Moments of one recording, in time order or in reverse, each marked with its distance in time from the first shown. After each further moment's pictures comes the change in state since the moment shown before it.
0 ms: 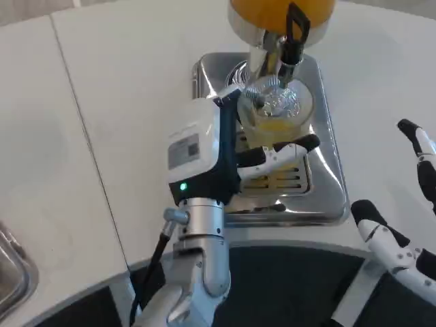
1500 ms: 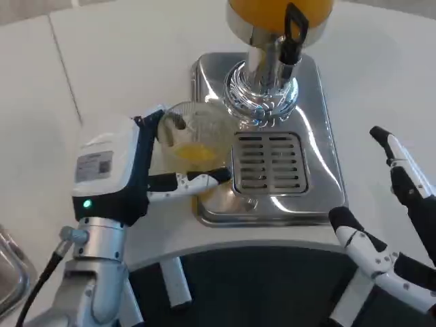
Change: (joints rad) left arm 0.235 0.365 0.097 -0.256 0.035 -0.101 -0.143; right arm -0.017 -0.027 0.053 0.038 0.013 0.000 -0.004
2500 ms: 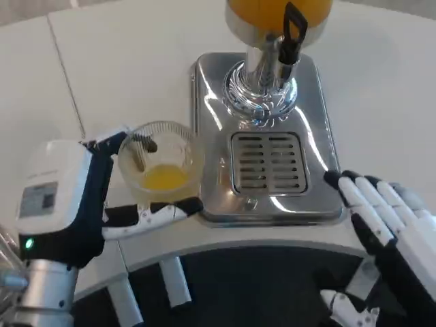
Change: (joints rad) left arm 0.350 0.048 0.204 -0.429 -0.049 -0.075 -0.192; right arm 0.159 -0.201 -0.053 0.063 -0.155 -0.315 -0.084
